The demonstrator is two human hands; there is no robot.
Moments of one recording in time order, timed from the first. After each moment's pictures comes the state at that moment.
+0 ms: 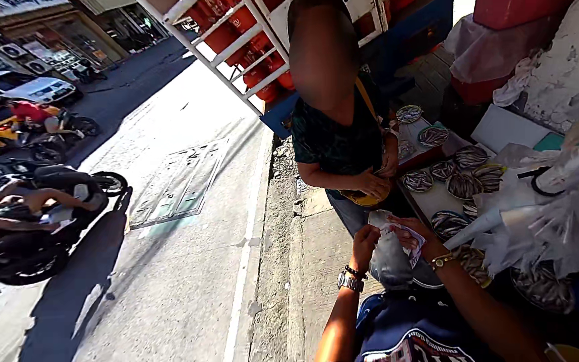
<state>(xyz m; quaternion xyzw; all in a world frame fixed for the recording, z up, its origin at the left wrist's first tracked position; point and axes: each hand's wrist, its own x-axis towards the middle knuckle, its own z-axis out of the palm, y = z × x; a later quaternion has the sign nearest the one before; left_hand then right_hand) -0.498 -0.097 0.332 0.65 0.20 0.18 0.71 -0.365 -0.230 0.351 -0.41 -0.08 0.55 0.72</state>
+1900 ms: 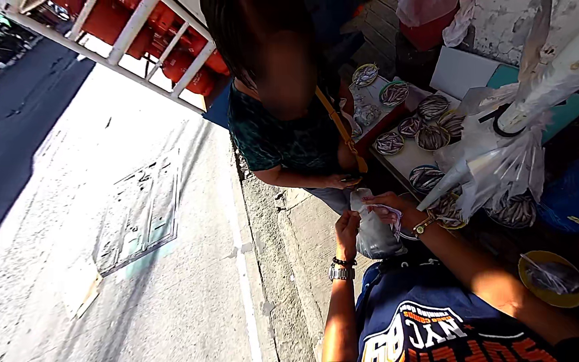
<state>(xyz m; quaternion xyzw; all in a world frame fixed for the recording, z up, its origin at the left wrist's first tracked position) -0.506 -0.096 0.320 0.64 0.21 0.17 0.72 -0.372 -0.229 0.342 -0.43 -0.05 0.57 0.70</state>
